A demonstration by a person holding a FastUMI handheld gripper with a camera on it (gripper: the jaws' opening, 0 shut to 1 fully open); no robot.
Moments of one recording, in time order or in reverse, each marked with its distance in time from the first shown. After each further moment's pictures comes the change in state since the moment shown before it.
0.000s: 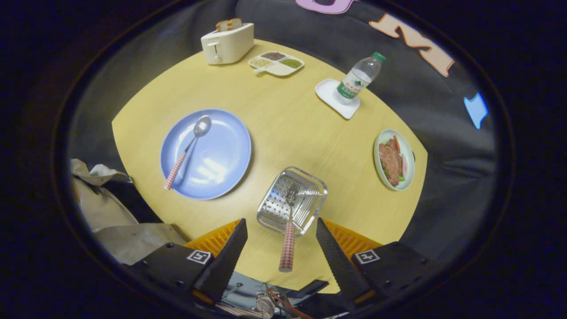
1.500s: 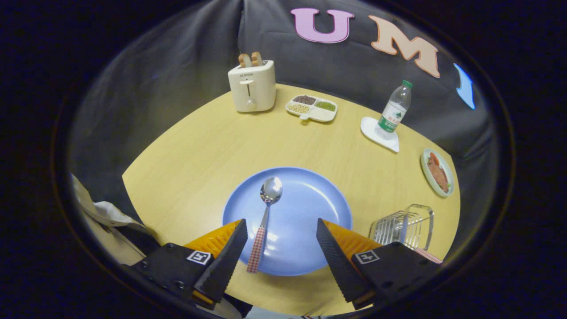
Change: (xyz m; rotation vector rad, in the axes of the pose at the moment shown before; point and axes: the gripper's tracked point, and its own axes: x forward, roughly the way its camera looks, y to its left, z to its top) arm 0.062 0.181 0.070 0.198 -0.332 0.079
